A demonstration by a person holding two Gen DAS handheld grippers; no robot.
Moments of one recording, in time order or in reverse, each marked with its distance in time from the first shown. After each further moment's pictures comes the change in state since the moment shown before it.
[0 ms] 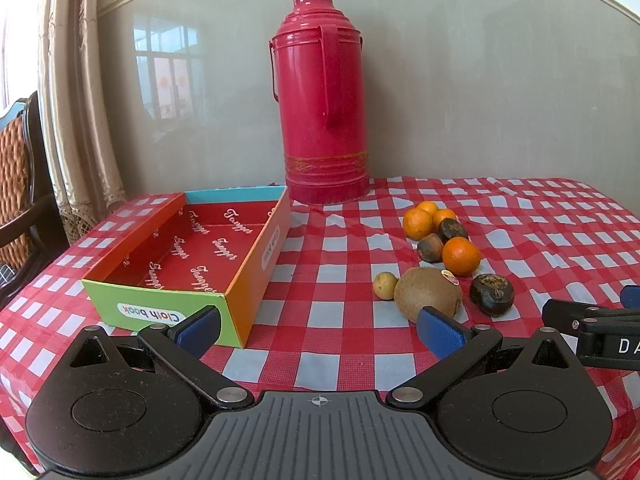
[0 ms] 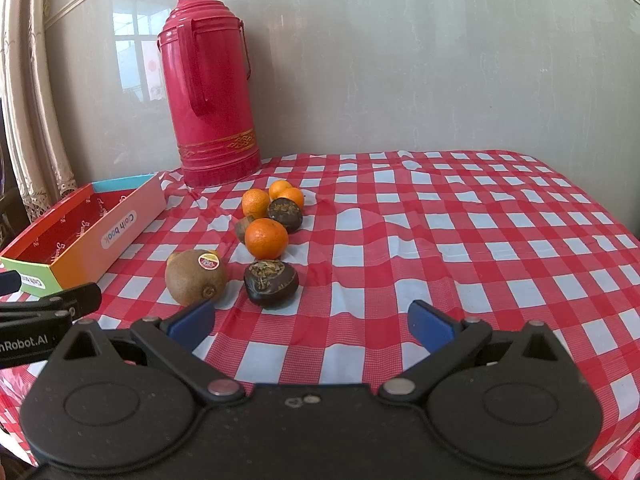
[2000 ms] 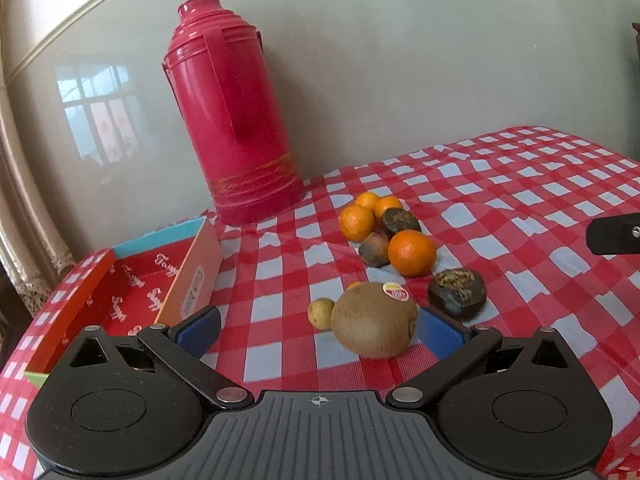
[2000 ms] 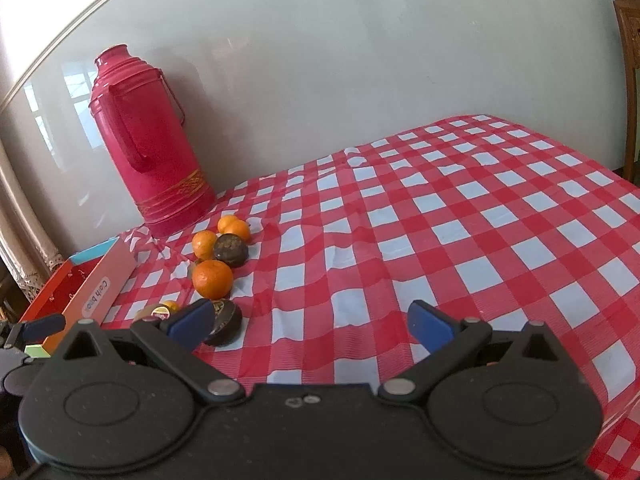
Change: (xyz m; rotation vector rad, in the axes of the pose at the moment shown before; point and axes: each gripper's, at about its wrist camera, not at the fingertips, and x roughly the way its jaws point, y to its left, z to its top) left arm 0.043 -0.060 0.017 0.253 -0.011 -0.081; right arm -0.007 -0.066 0.006 0.265 -0.028 0.010
